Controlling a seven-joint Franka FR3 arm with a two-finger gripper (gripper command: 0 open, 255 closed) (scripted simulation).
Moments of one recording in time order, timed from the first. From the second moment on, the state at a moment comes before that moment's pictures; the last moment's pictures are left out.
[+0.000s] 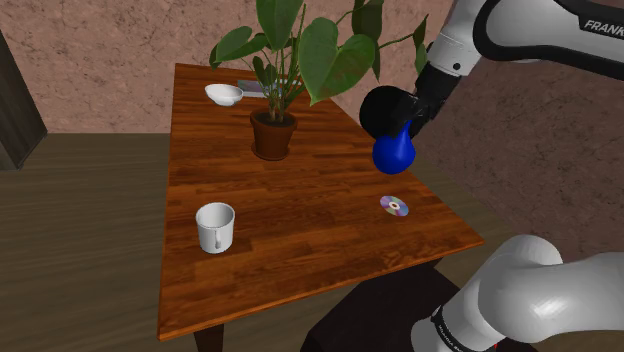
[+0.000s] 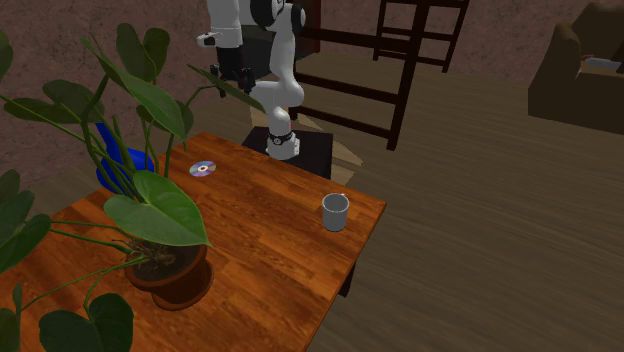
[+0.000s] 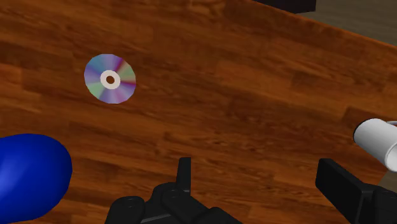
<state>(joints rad) -0.01 -0.74 -0.06 -2.28 -0.03 1.68 0.06</state>
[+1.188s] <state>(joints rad) 0.09 -0.40 0.14 -2.29 0.07 2.03 0.25</state>
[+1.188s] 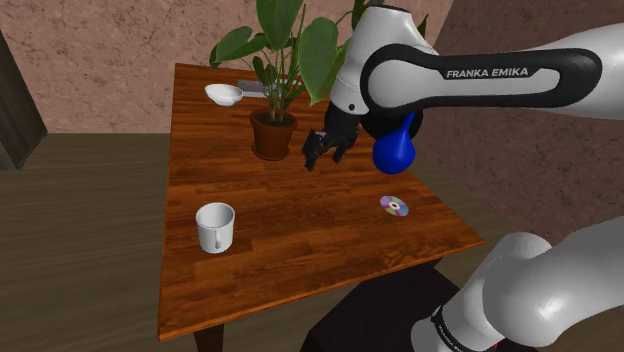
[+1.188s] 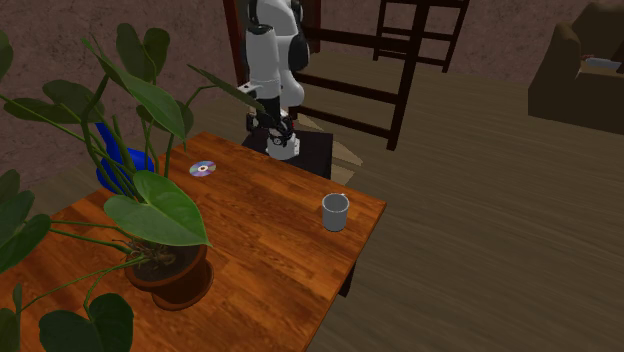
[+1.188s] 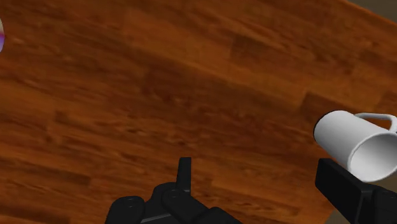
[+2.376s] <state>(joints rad) 0.21 0.18 0.32 -1.98 -0.06 2.28 0.52</state>
